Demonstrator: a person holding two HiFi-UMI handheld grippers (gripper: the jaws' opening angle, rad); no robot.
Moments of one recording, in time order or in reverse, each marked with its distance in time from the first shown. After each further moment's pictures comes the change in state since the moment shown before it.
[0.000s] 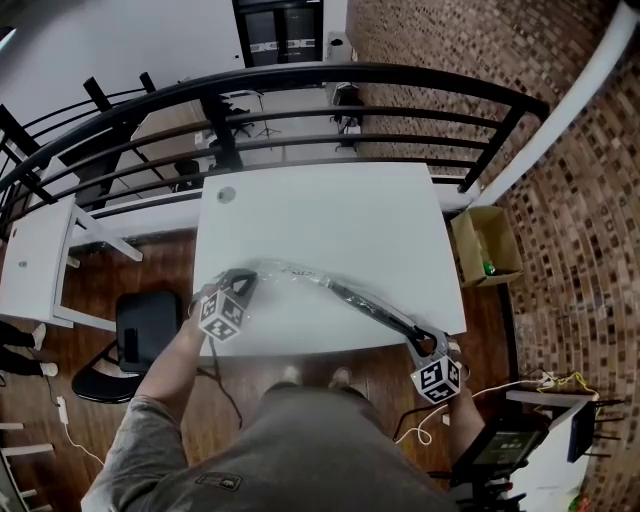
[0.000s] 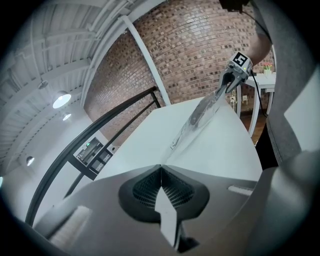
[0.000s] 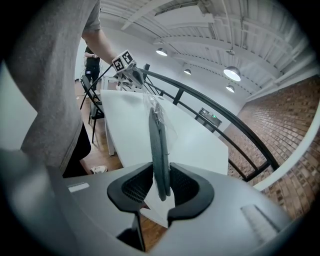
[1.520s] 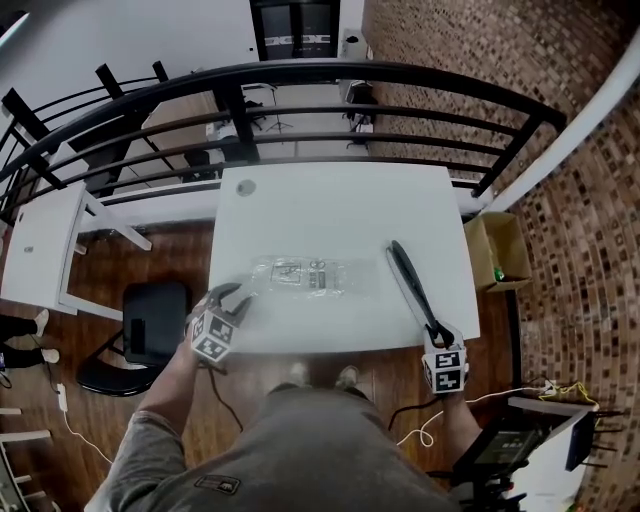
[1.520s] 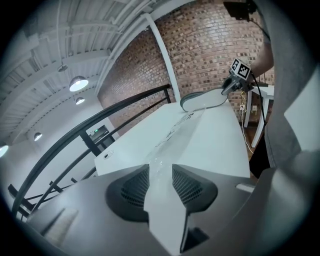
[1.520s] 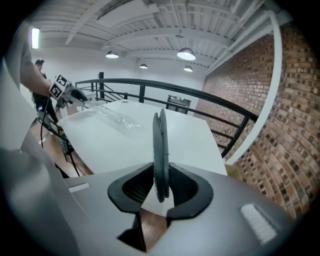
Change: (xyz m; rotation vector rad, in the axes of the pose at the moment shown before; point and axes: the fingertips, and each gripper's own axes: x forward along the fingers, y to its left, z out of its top) left arm -0.052 -0.010 -0.082 -0.192 0.028 0.057; right arm 0.016 -0.029 0.000 0.501 0.052 -0.182
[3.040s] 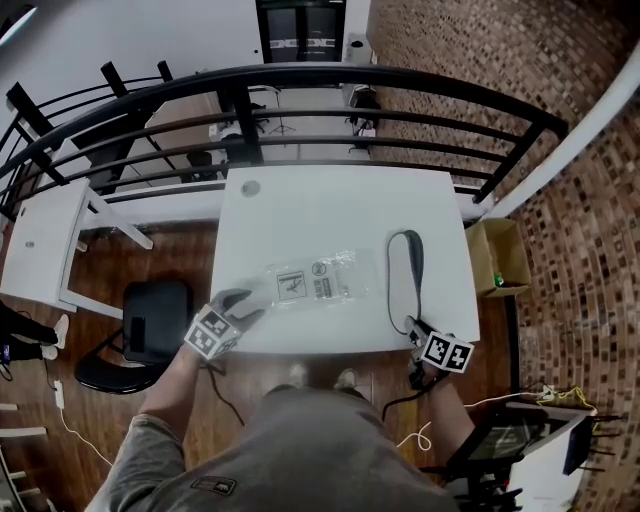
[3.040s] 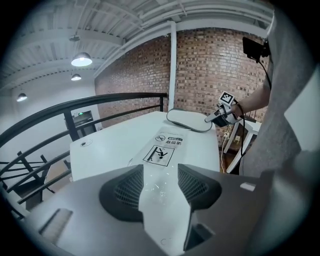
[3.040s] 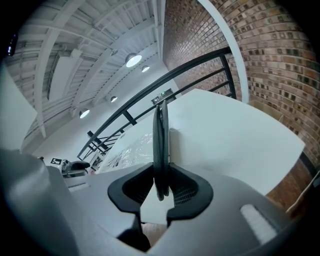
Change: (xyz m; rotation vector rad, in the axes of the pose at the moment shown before) left arm -0.006 -0.029 0.009 -0.241 -0.070 -0.253; right arm 0.046 0.032 0.009 0.751 -0.022 0.299
